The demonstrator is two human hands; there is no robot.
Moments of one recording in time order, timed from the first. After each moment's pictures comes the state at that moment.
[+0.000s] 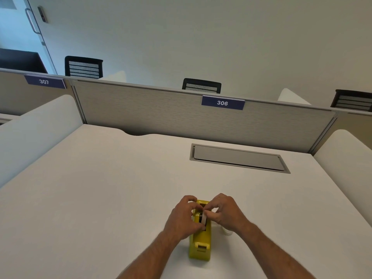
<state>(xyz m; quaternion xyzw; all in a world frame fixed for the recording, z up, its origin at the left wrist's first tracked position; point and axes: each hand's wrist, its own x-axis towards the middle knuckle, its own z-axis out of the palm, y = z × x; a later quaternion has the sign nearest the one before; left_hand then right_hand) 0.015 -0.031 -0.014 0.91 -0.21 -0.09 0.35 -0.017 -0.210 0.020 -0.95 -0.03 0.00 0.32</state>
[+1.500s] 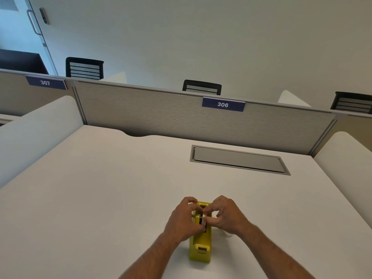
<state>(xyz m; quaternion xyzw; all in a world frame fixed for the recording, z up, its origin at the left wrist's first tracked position) 0.014 -0.030 -0.014 0.90 -0.21 -0.09 0.37 -0.017 -0.214 0.019 -0.95 -0.07 0.00 0.29</state>
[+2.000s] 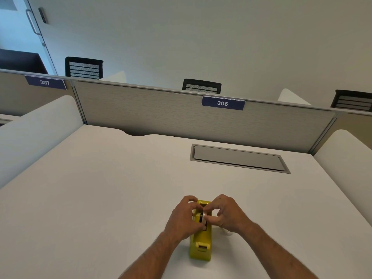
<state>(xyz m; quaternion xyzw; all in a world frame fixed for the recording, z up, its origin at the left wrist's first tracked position) 0.012 -0.031 -0.010 0.90 -0.20 -0.10 0.37 -0.019 -0.214 0.024 -0.95 -0.08 0.01 0.29</state>
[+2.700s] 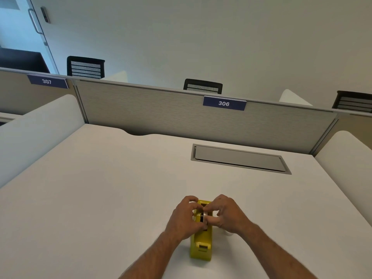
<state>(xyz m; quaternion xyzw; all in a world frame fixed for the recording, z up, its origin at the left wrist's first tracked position) 0.010 -0.028 -0.006 0.89 -0.20 -0.11 0.39 -0.018 -0.213 0.018 -0.95 -0.08 0.01 0.29</state>
